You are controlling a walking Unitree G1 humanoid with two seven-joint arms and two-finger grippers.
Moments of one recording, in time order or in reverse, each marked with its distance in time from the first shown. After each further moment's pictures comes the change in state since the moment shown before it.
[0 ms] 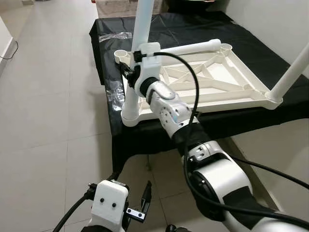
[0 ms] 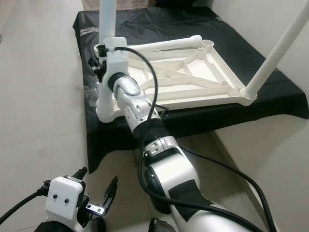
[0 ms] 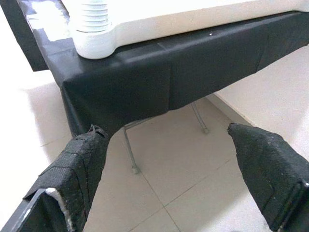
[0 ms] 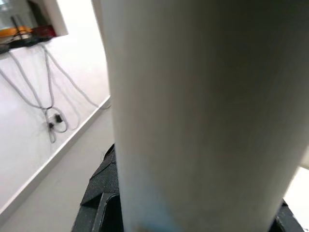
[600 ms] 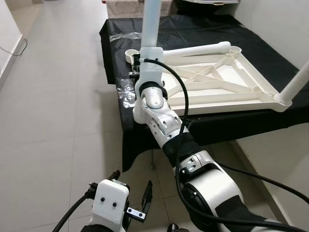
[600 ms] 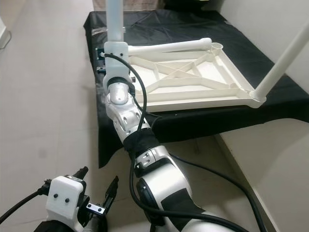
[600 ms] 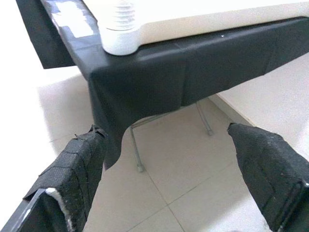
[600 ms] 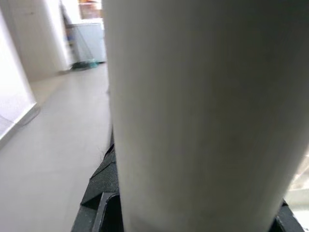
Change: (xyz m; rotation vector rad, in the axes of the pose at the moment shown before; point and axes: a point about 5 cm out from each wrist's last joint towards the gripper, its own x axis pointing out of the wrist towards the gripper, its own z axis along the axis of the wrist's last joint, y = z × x) left arm 0.001 -0.001 0.001 -0.001 -0.003 -0.013; right arm -0.008 -0.003 -0.012 -0.055 -0.013 -0.447
